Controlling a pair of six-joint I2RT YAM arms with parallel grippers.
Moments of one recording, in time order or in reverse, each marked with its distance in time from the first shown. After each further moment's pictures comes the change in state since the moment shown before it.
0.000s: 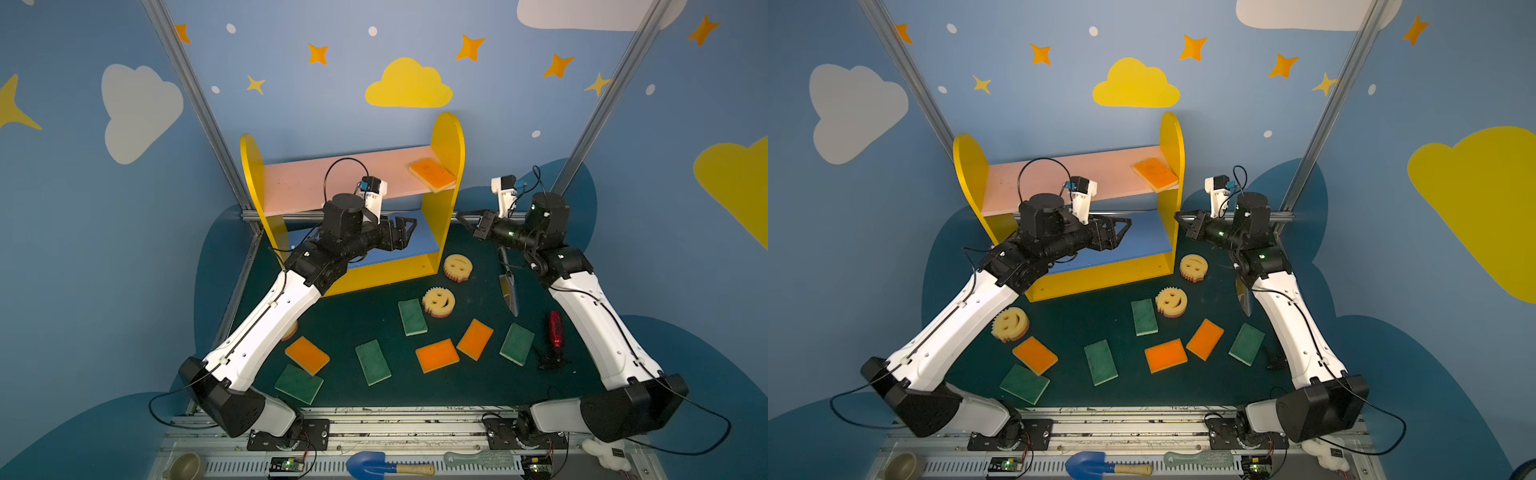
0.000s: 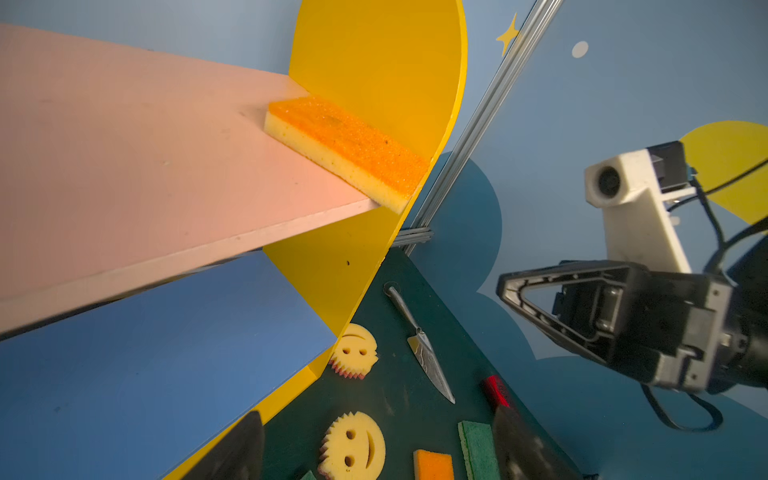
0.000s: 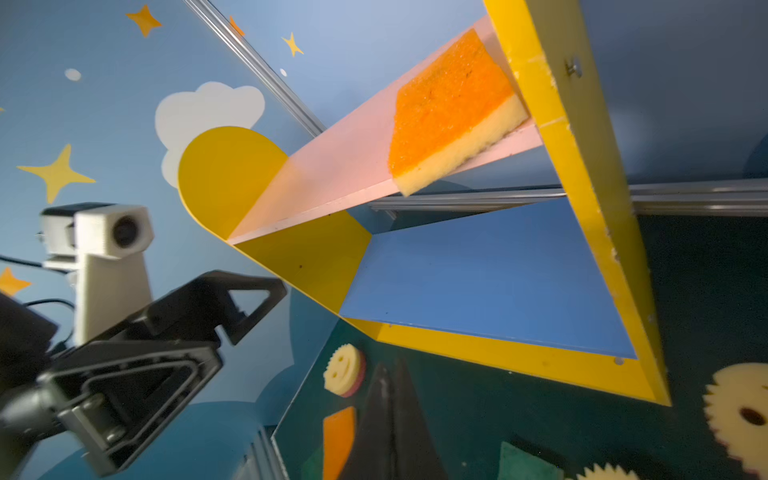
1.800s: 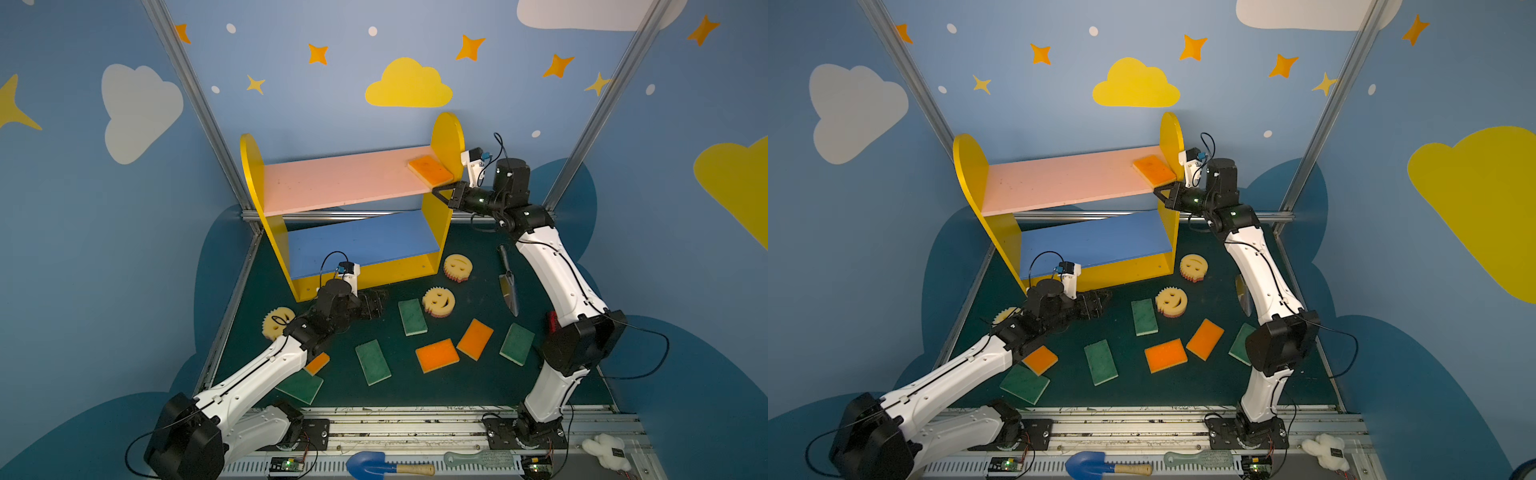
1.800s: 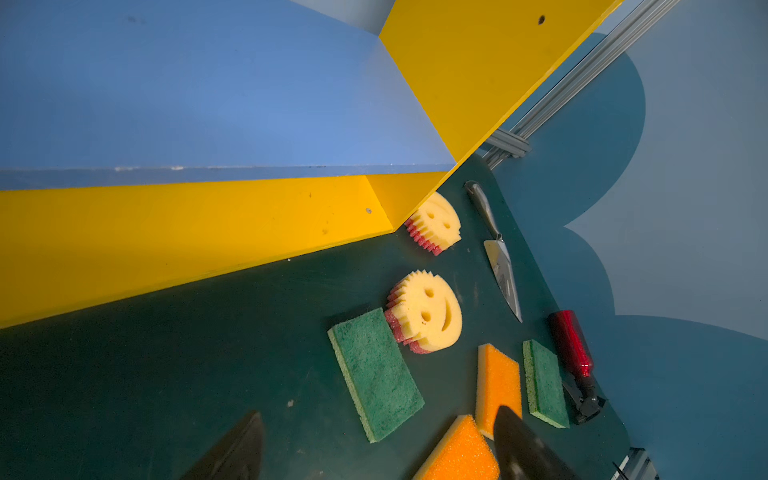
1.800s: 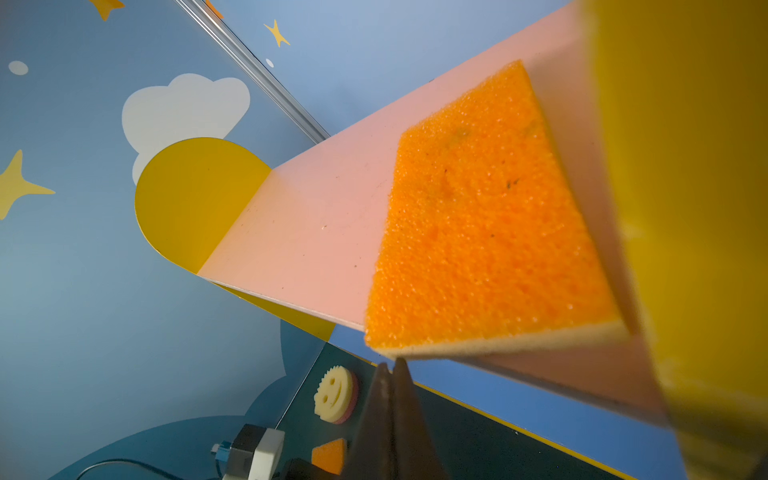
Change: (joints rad) left arm 0.001 -0.316 -0.895 0.360 -0.076 -0.214; right arm 0.053 0.406 0.500 -0.135 0.002 -0.037
